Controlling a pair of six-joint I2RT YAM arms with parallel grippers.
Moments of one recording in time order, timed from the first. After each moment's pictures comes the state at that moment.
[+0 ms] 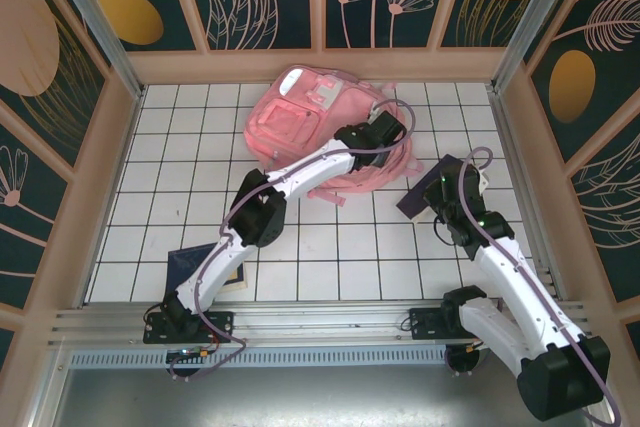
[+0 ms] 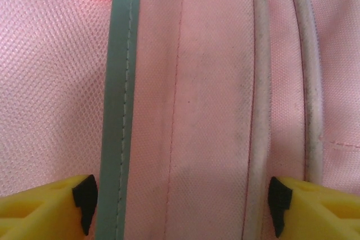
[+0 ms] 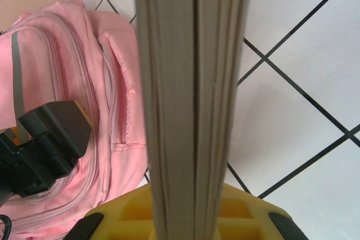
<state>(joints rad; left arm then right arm) -0.88 2.54 2.37 -0.77 -0.48 -0.29 0.28 0.84 0.64 -0.53 0.19 0.99</state>
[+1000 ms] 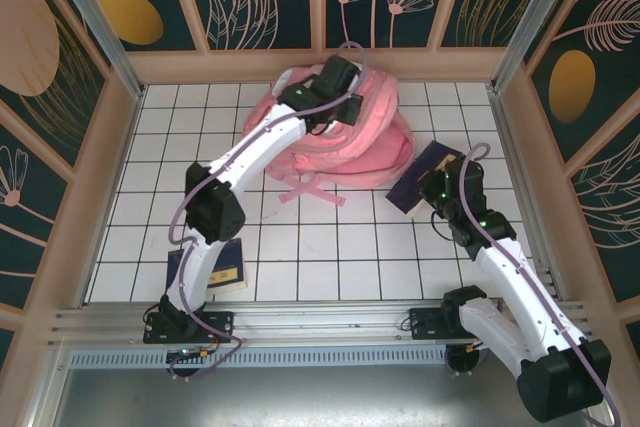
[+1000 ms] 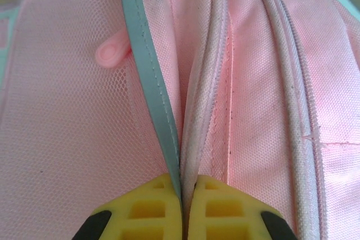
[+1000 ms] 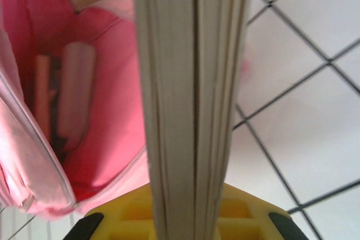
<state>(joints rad) -0.71 2.21 2.29 -0.81 -0.11 -0.26 0.28 0.83 0.66 -0.42 0.04 0.91</state>
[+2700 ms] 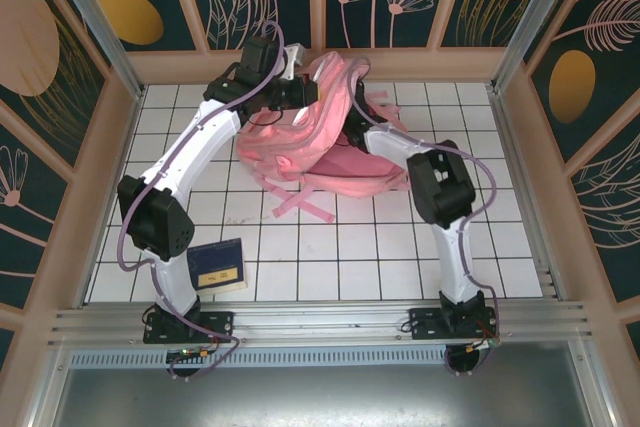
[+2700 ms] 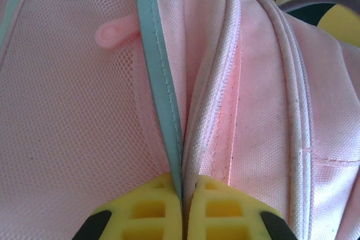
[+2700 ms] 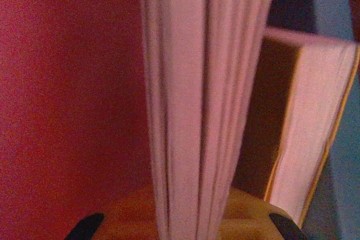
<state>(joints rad) -0.47 1.88 1.91 -0.62 0.39 -0.47 0.52 2.24 1.68 0.14 -0.31 1.24</state>
